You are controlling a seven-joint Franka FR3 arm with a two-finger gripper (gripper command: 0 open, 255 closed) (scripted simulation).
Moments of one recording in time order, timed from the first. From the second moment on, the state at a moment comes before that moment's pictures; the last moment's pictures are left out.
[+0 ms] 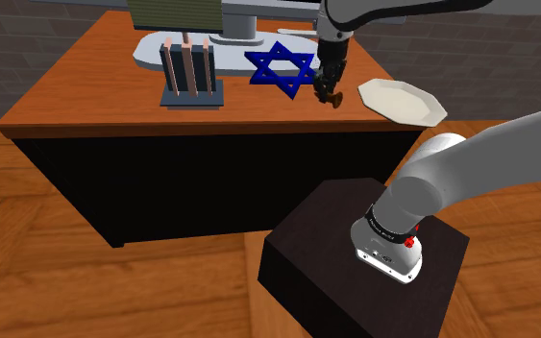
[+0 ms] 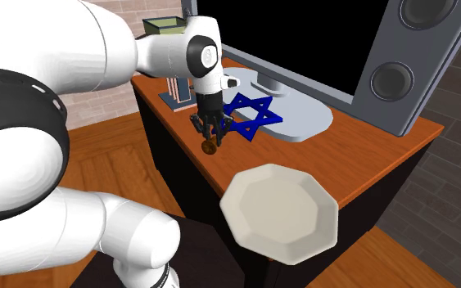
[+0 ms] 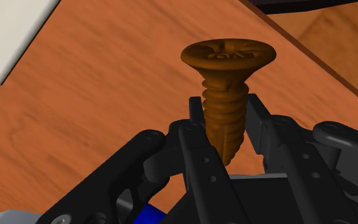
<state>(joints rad) -0.05 -0.58 -0.08 -2.45 -0.15 1.77 -0.07</state>
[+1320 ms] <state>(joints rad) -0.12 -0.69 -0.20 -2.36 -0.24 1.58 -0.24</state>
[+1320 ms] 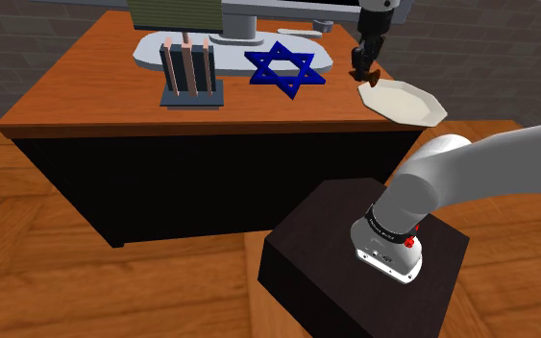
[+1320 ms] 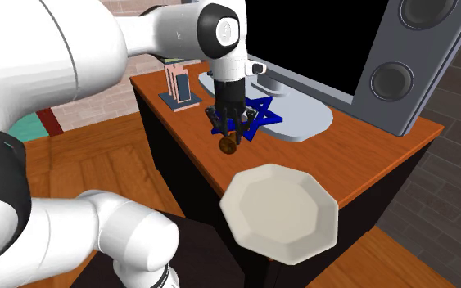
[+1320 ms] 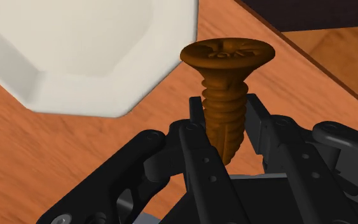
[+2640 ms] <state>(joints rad) -0.26 -0.76 -0.51 -2.43 -0.49 1.68 -0.56</state>
